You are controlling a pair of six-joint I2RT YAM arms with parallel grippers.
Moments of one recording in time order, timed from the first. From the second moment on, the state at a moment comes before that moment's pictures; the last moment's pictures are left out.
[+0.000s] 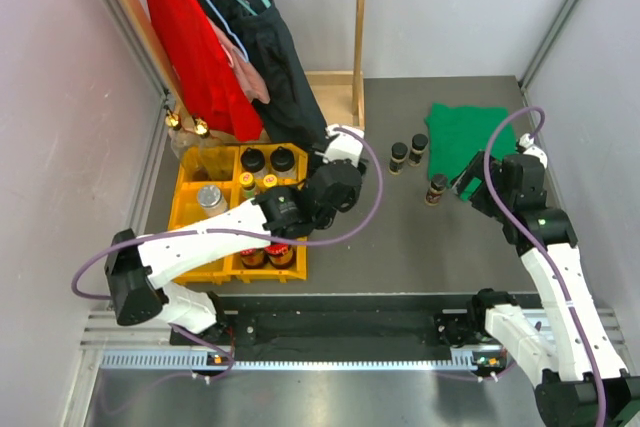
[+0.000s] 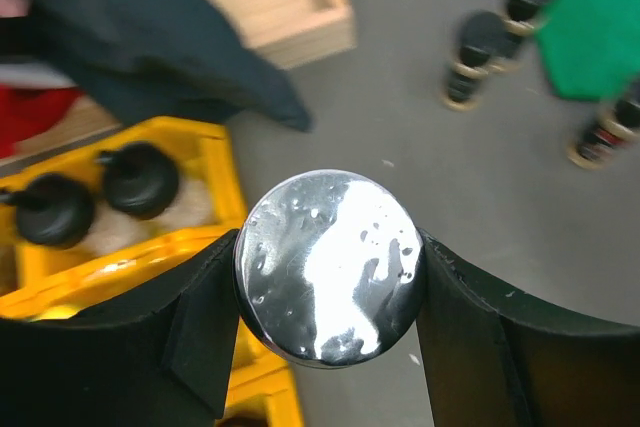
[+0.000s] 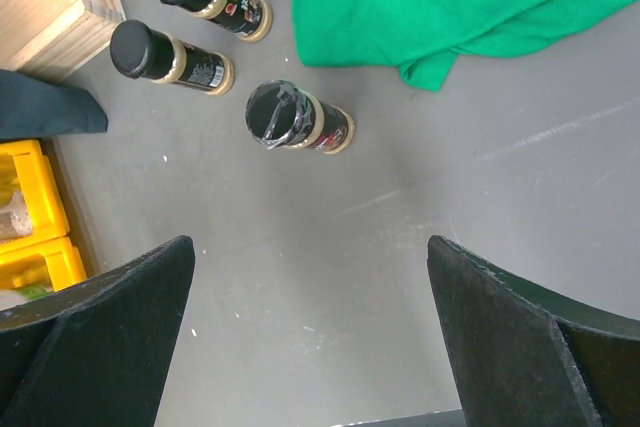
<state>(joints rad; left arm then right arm) -1.10 1.41 1.25 -0.35 -0.73 -0.29 0.10 0.80 0.88 -0.74 0.10 0.61</state>
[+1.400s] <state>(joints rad) -0.47 1.19 1.32 -0.63 -1.16 -0.50 0.10 0.83 0.86 -0.70 0.06 0.61</state>
